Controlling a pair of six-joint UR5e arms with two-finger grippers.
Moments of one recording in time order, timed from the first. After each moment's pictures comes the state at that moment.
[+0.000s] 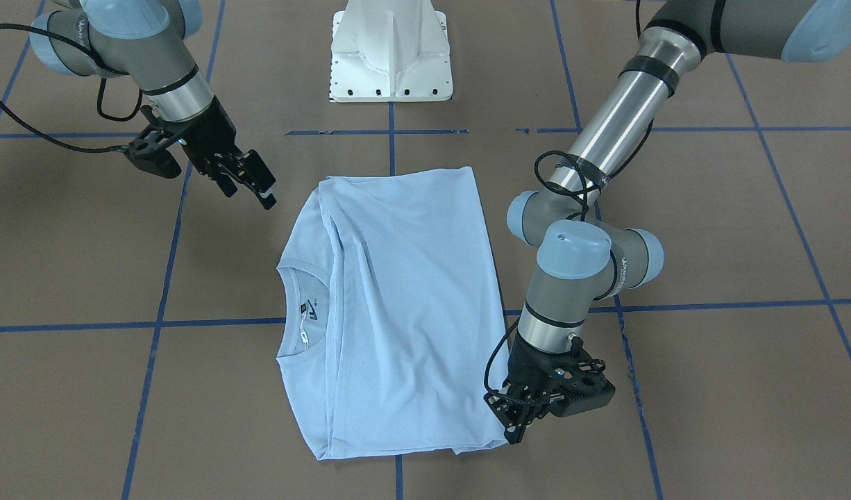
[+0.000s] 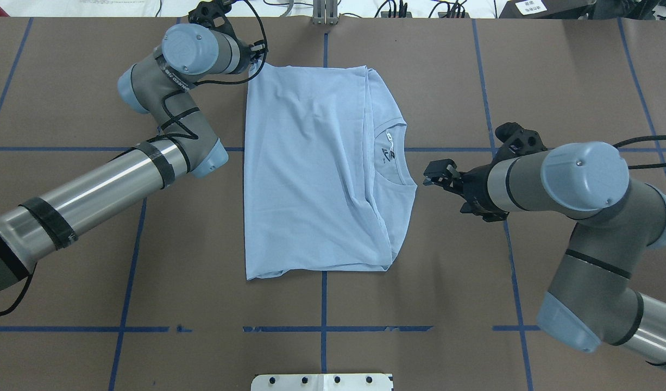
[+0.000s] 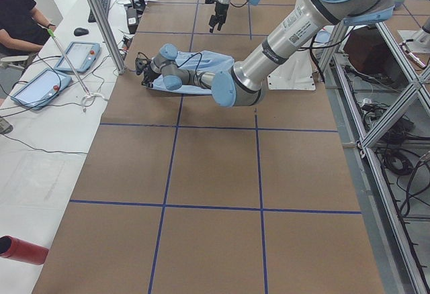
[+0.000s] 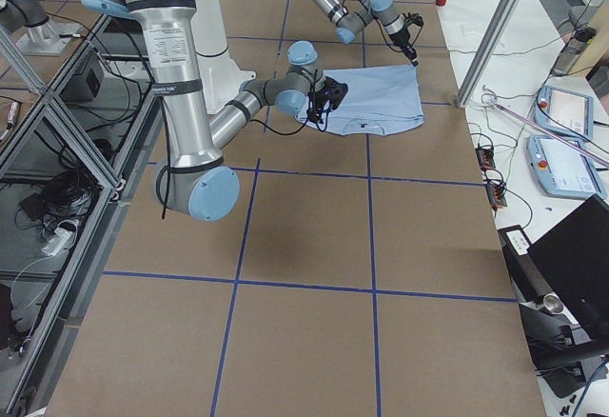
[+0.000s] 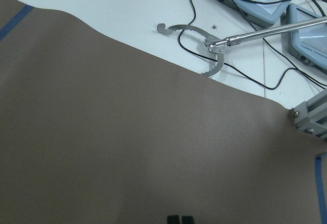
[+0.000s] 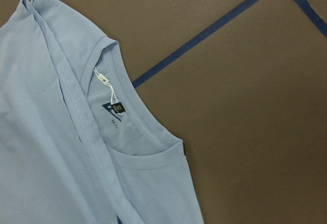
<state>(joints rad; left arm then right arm) -0.80 -2.50 -0.82 -2.54 -1.62 -1.41 0.59 -1.31 1.95 -1.19 1.79 1.80</state>
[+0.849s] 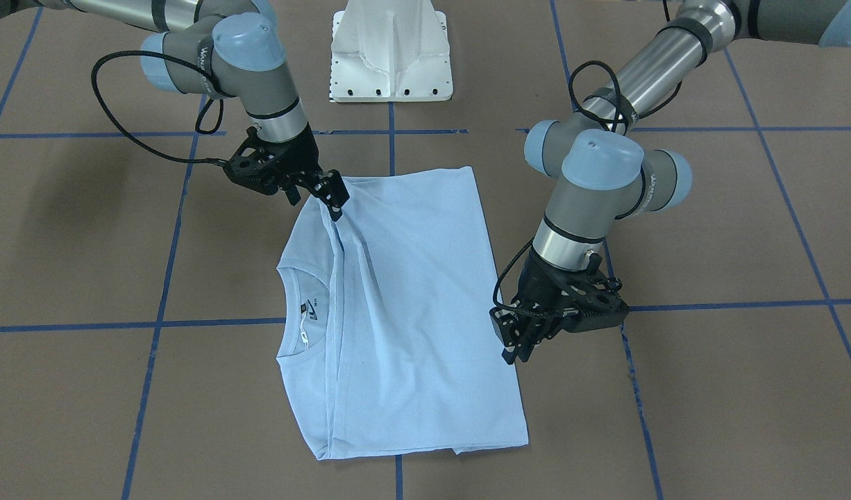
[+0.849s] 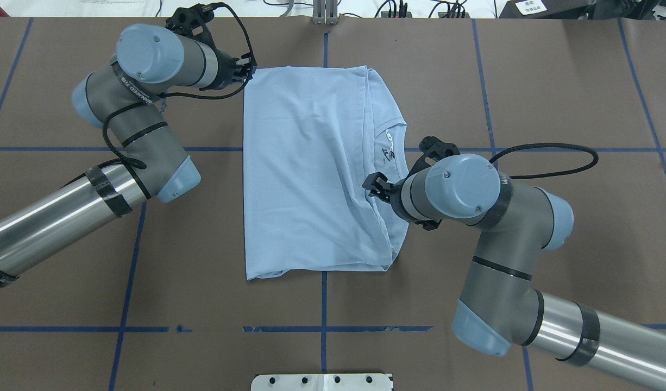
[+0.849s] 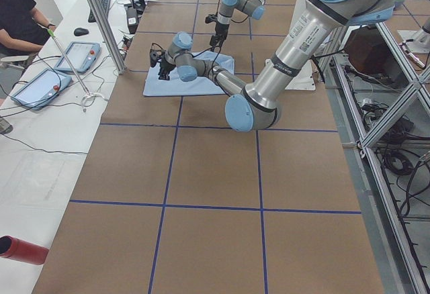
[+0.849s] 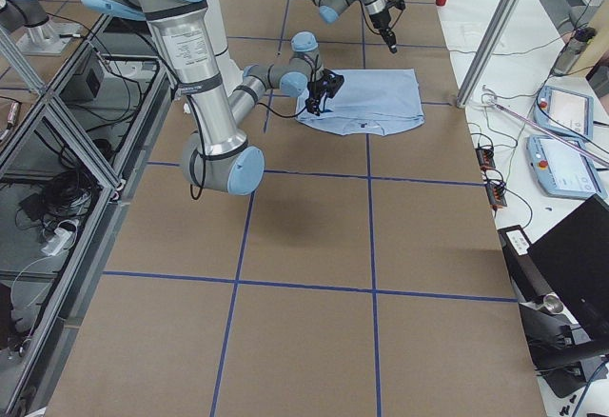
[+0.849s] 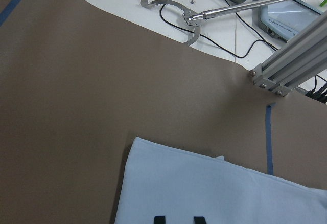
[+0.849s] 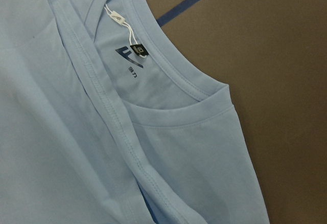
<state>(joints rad) -0.79 -2.28 -1.34 -2.20 -1.73 -1.41 0.45 -1.11 1.80 -1.34 1.69 1.83</state>
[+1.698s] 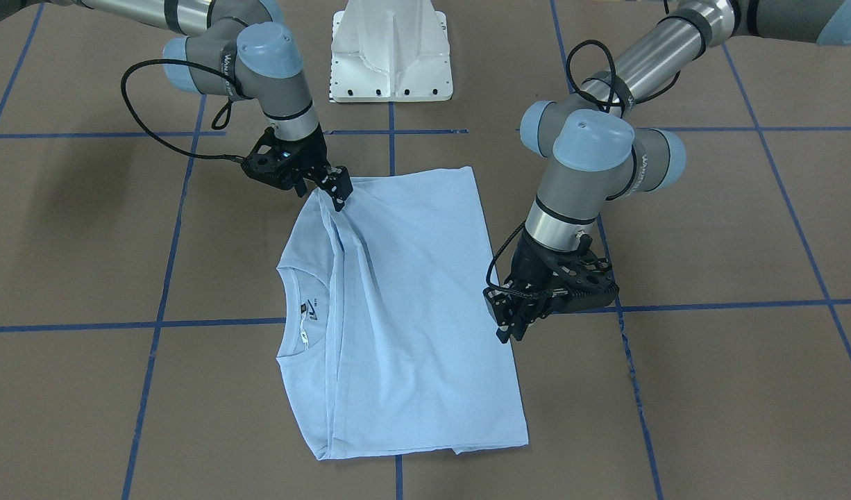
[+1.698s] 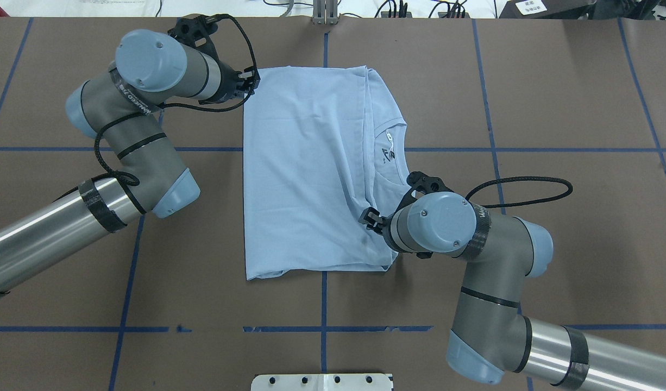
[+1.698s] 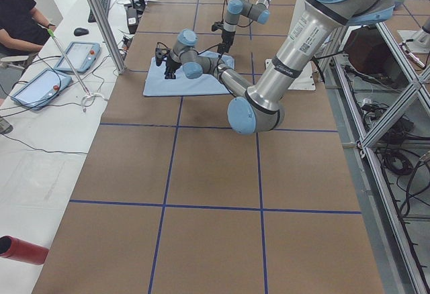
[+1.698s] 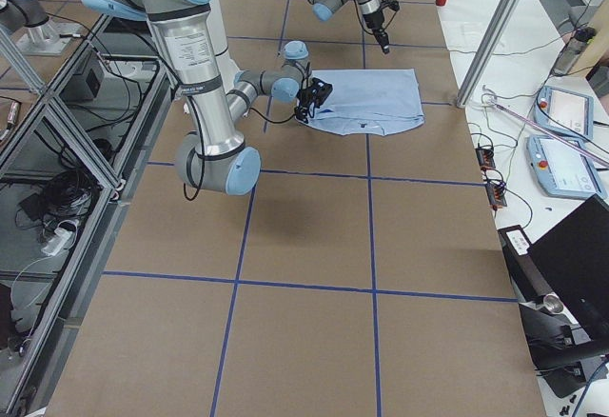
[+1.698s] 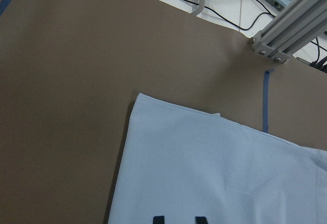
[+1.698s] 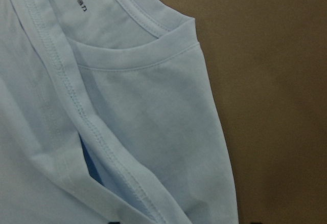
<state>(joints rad) -0.77 -2.25 -1.39 -2.16 -1.74 -1.42 0.39 -1.13 1.77 -1.35 1.68 1.84</state>
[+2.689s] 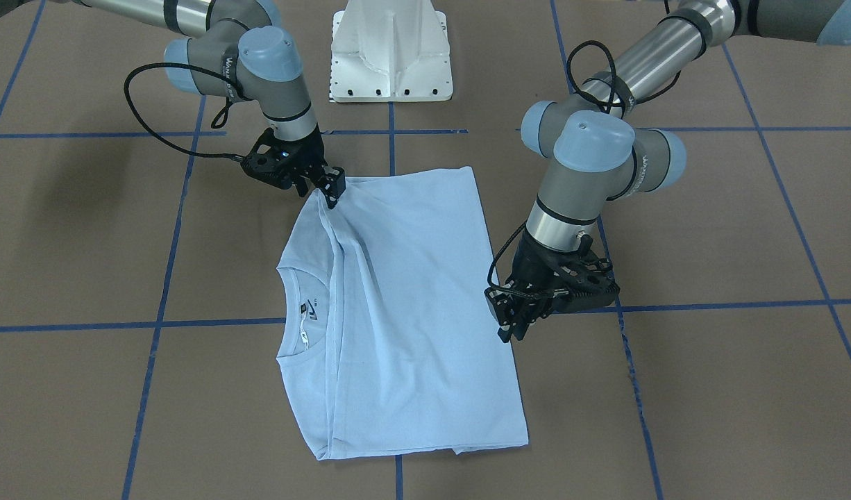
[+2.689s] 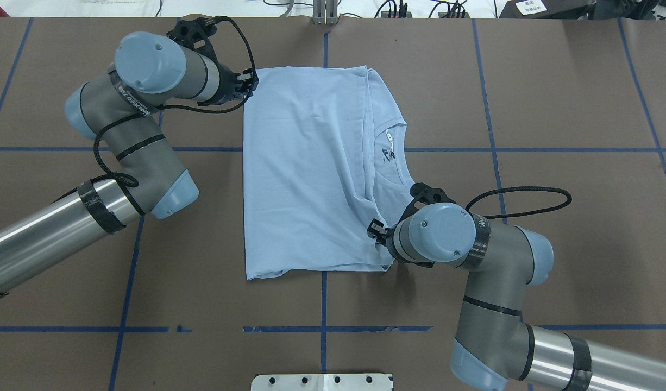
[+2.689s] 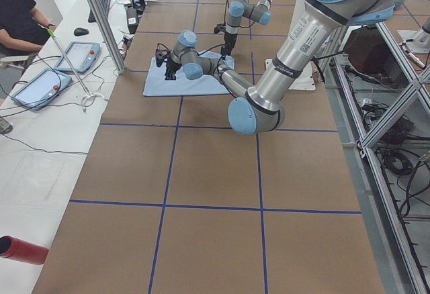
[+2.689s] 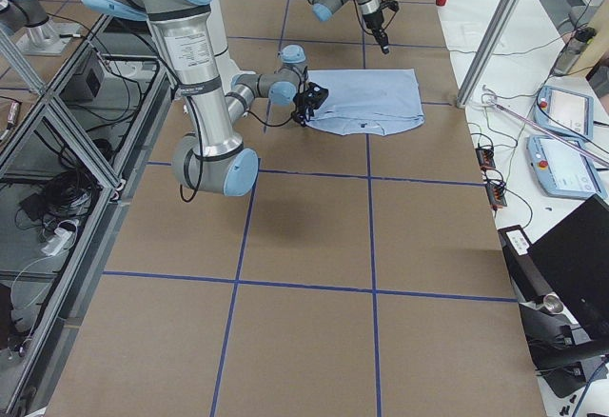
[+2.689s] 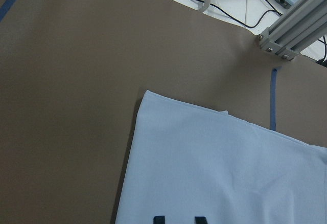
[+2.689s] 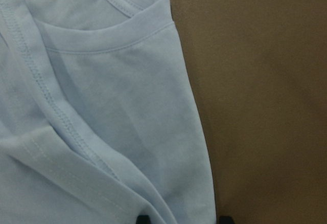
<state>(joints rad) -0.77 -2.25 -1.39 -2.16 -1.74 -1.42 0.37 -1.15 1.77 -1.35 1.68 1.86</state>
